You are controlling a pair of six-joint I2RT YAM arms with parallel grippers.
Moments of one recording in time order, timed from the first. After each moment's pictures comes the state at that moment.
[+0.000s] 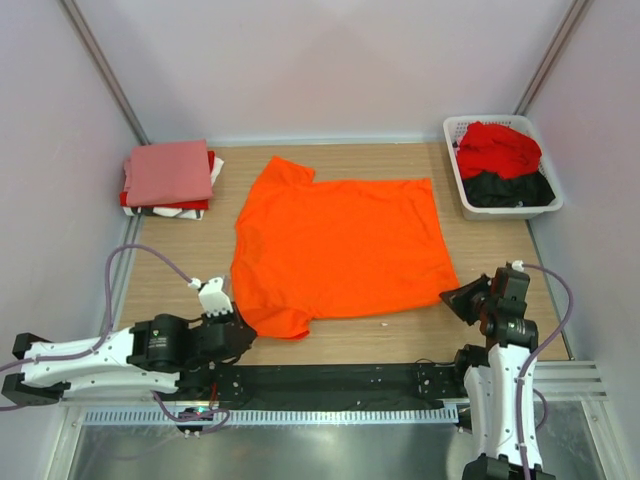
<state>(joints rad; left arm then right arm) -1.44 0.55 0.62 -1.11 -0.63 -1.44 -0.27 0.49 0.35 -0.73 -0.31 0.80</state>
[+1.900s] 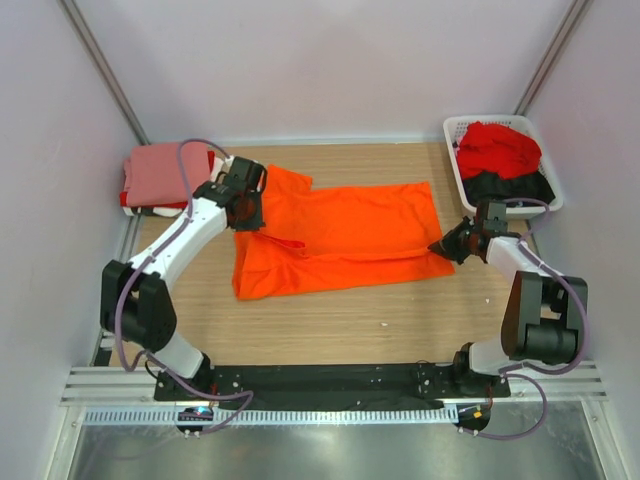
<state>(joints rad) -0.39 1.56 1.31 -0.77 -0.20 -0.38 -0.16 1.44 0.76 -0.28 -0.33 0.77</state>
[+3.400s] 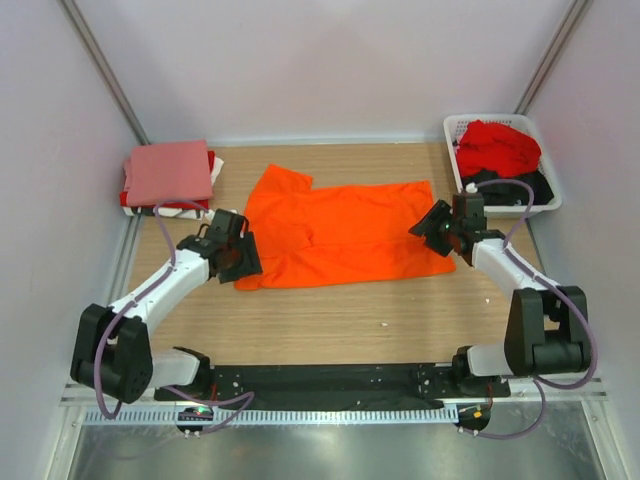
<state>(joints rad) -0.35 1.29 0.84 -0.62 -0.07 -0.56 0.04 1.36 0.79 -0.20 -0.15 0.72</state>
